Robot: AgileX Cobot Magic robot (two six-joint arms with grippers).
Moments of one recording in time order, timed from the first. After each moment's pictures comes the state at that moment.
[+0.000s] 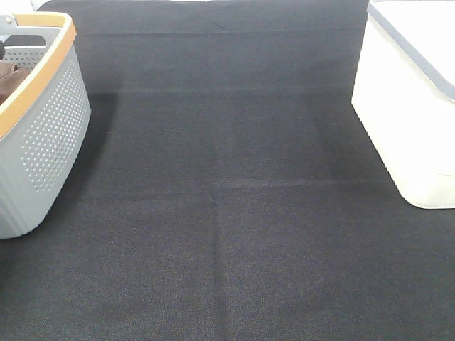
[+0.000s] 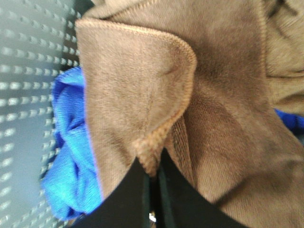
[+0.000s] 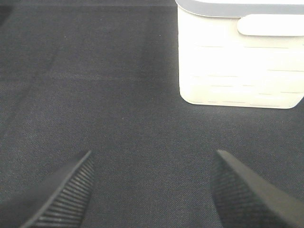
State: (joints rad) left arm 0.11 2.17 -1.96 0.18 1.10 -0.06; right arm 0.03 -0.01 -0.50 0.07 1.07 -0.06
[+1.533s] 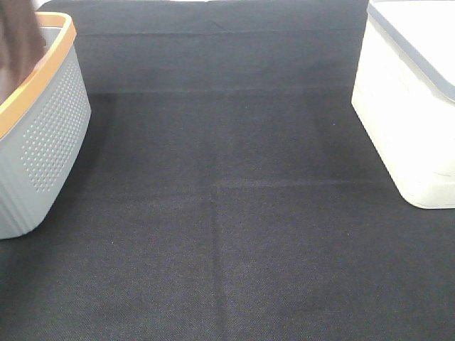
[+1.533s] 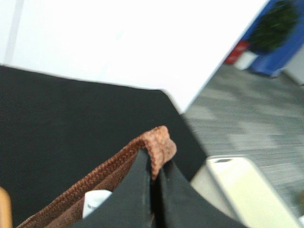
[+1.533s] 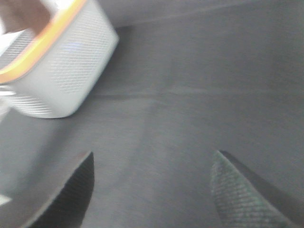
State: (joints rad) left arm 0.11 1.54 -1.96 -0.81 0.87 0.24; right arm 0.03 0.31 -0.51 0.64 0.89 -0.25
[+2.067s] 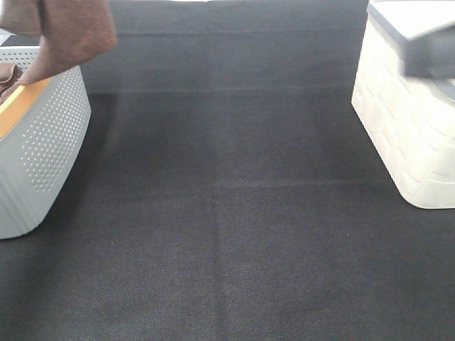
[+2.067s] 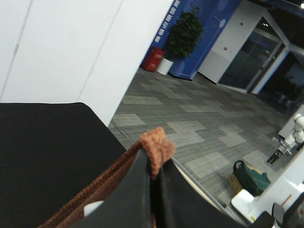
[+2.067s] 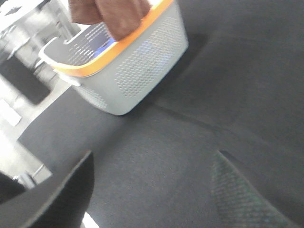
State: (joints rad) left arm -0.07 1.54 -1.96 -1.03 0.81 0.38; right arm 0.18 0.76 -0.78 0.85 0.84 -0.62
